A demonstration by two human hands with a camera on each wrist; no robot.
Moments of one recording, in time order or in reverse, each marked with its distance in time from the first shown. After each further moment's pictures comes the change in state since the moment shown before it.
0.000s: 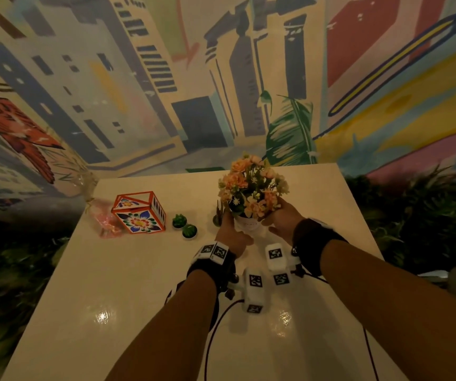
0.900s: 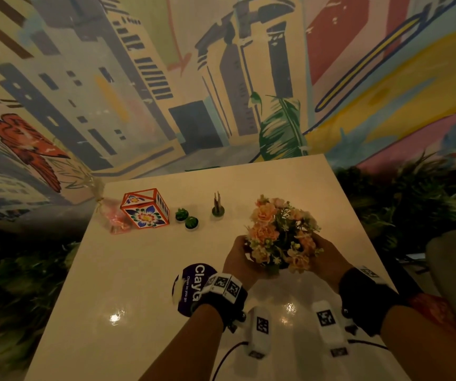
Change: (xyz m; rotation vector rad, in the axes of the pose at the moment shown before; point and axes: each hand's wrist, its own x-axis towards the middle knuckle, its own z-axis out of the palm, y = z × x) left_hand -0.095 -0.045 0.035 0.071 -0.054 0.130; right_hand -0.129 0.078 -0.060 -0.105 0.056 -0.170
